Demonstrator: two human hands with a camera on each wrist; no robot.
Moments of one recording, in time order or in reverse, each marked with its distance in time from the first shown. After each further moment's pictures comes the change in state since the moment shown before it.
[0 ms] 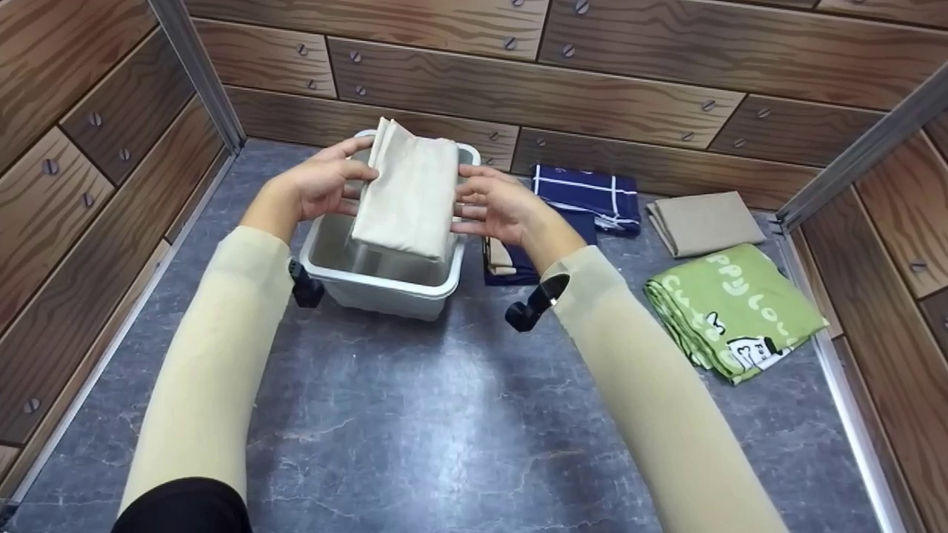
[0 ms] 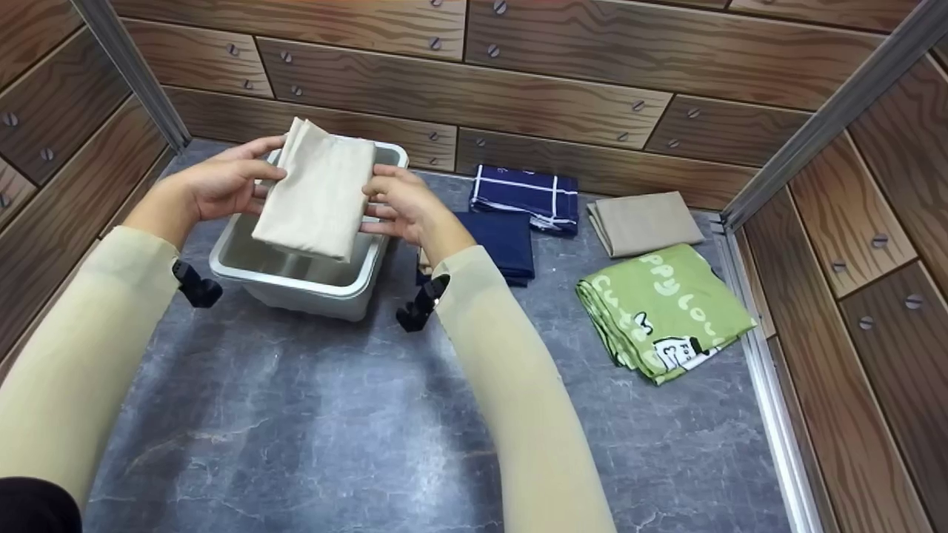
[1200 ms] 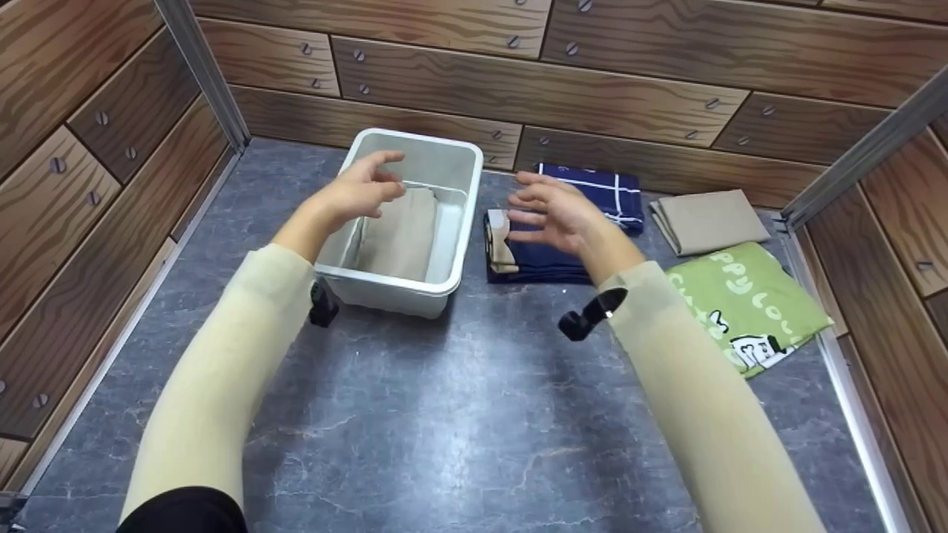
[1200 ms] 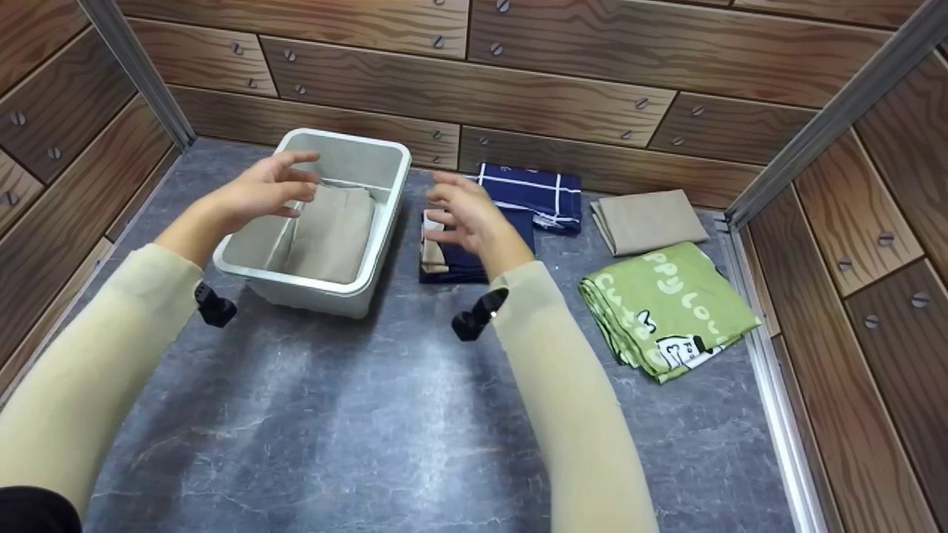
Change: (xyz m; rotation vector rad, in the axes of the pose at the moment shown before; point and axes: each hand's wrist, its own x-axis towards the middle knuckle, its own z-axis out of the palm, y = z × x) left_hand -0.003 -0.011 0.040 0.467 0.093 0.176; right_hand -0.031 -0.005 -0.066 -0.028 0.074 -0.016
